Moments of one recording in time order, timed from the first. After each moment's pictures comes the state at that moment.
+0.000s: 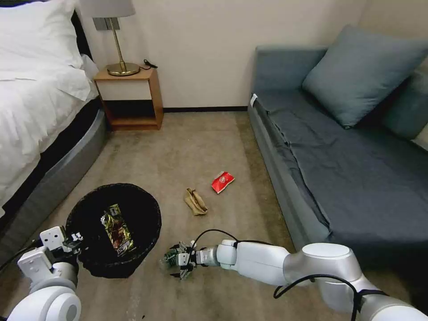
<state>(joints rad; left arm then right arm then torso) 1.61 -1.42 -0.87 -2.31 -0.49 0.60 -0.41 -0.31 1.48 -1.26 0.67 0.36 0.38 -0.24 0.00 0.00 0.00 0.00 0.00</state>
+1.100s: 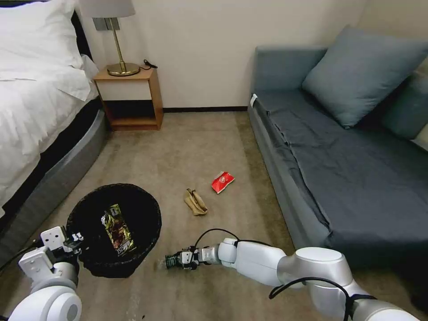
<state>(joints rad) 1.61 -1.42 -0.87 -2.29 -0.49 0.60 -0.41 -0.33 1.45 -1.22 0.67 0.37 0.36 -0.29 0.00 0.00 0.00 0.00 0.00</state>
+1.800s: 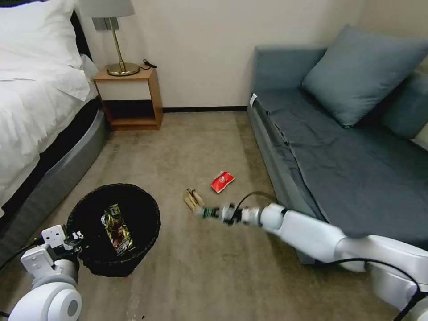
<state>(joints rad) 1.58 -1.40 -0.86 -2.26 -0.50 0.60 -0.41 -0.23 1.09 -0.80 0.95 0.19 0.41 -0.27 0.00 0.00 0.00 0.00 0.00</state>
